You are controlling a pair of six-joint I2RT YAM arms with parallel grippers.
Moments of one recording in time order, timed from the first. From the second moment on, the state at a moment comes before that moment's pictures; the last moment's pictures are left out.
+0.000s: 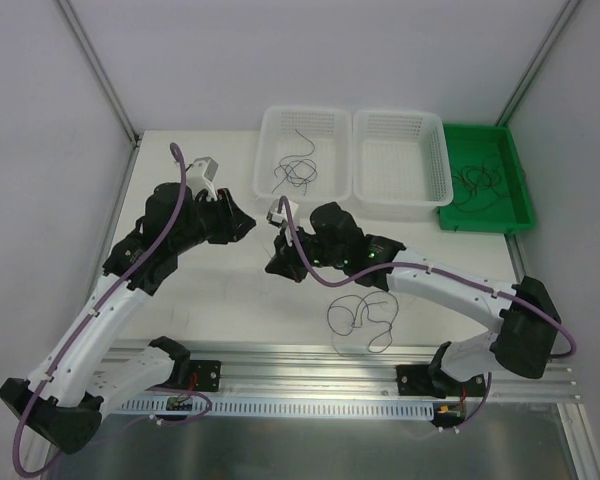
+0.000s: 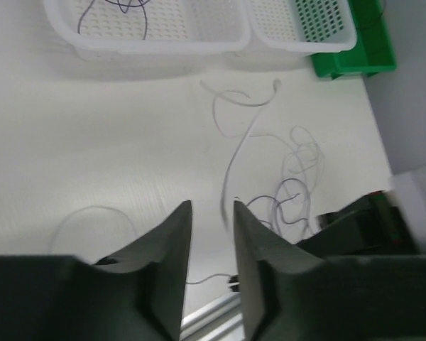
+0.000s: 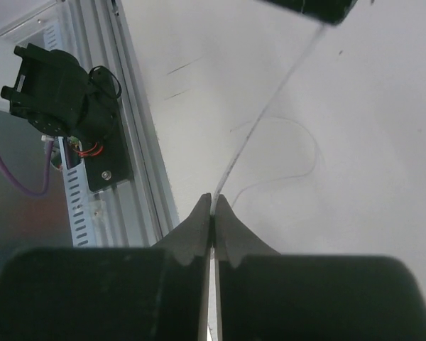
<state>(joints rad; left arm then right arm) -0.46 0.91 1.06 -0.56 0.14 -0.51 1.01 1.44 1.09 -0.08 -0.37 0.13</state>
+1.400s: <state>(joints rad) -0.46 0.93 0.89 -0.54 -0.25 -0.14 0.09 1.83 2.02 -0.46 -0.17 0.02</state>
